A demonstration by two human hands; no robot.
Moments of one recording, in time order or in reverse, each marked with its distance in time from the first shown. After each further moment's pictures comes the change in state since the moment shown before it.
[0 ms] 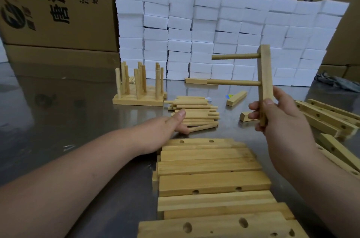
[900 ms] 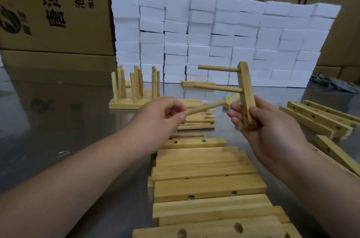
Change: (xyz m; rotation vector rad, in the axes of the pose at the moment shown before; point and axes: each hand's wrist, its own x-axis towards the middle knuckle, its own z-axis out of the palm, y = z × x) left_hand -0.009 0.022 -0.003 -0.229 0.397 0.200; right_hand -0.002 -0.012 0.005 0.577 -0.195 0.309
